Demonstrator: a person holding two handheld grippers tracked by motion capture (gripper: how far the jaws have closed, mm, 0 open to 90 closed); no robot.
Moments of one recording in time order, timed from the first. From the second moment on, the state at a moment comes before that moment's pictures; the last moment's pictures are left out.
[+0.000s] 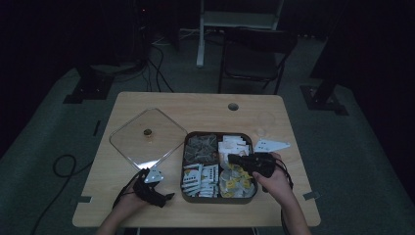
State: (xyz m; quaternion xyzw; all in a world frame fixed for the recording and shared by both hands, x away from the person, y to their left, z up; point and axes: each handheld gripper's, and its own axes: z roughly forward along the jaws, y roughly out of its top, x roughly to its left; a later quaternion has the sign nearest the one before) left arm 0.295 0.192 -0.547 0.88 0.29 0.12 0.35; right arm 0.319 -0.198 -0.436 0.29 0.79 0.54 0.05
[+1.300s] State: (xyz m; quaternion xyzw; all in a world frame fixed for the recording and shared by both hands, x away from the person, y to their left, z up) left arm 0.295 0.192 -0.547 0.89 0.29 0.12 0.34; right arm 0.382 -0.244 -0.402 0.36 0.72 0.58 0.15
